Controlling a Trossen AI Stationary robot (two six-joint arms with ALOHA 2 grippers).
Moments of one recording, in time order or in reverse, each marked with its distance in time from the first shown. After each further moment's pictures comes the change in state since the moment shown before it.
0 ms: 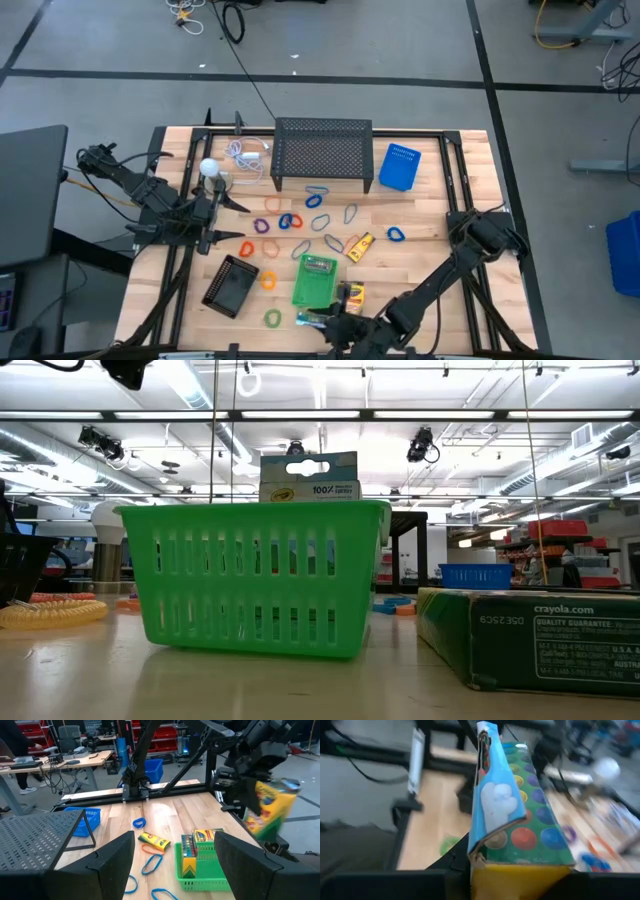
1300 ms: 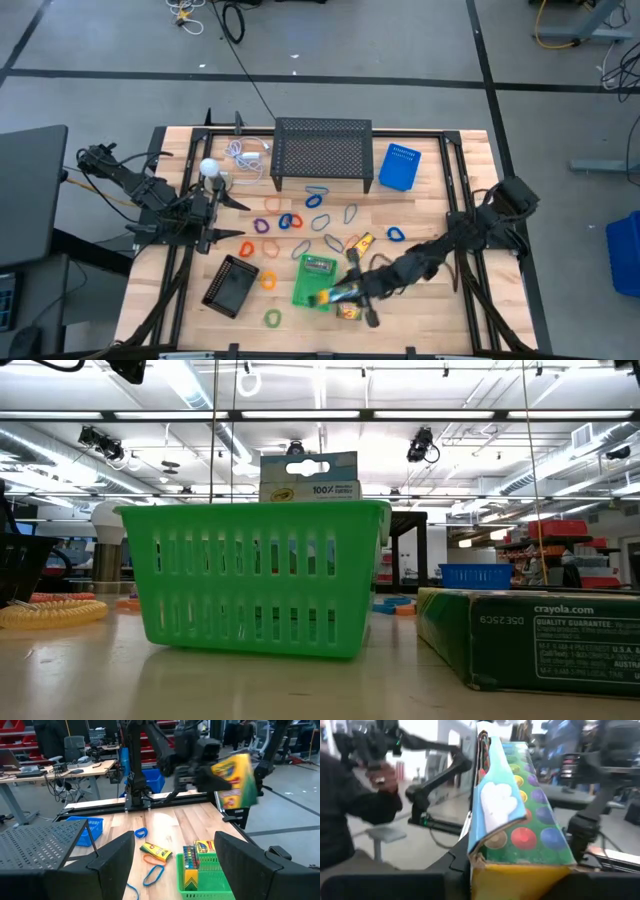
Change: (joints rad) left arm 0.000 0.000 0.000 0.054 -0.011 0.022; right arm -0.178 -0.399 -0.755 0.936 -0.588 -0.296
